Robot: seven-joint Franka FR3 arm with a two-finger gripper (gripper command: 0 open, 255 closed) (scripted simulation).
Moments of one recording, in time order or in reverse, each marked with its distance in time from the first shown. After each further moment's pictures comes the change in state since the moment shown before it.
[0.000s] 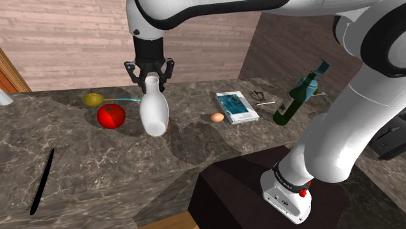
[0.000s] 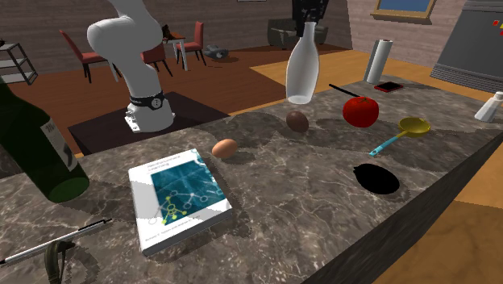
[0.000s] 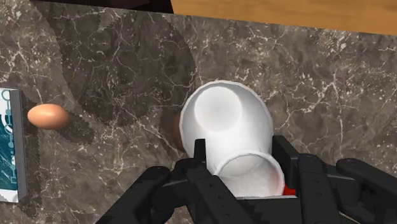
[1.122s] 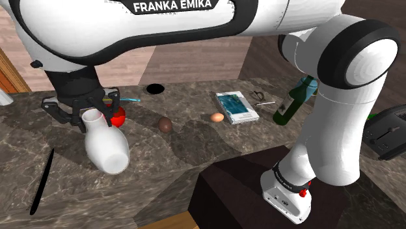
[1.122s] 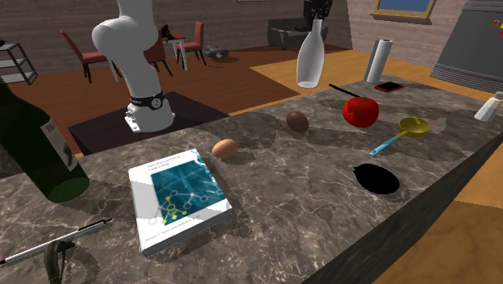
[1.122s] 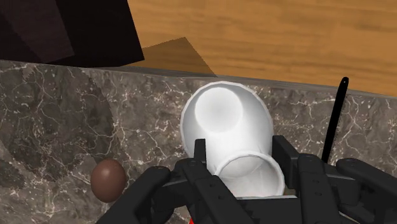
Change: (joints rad) arm 0.249 0.310 0.110 0.372 -0.119 -0.074 0.353
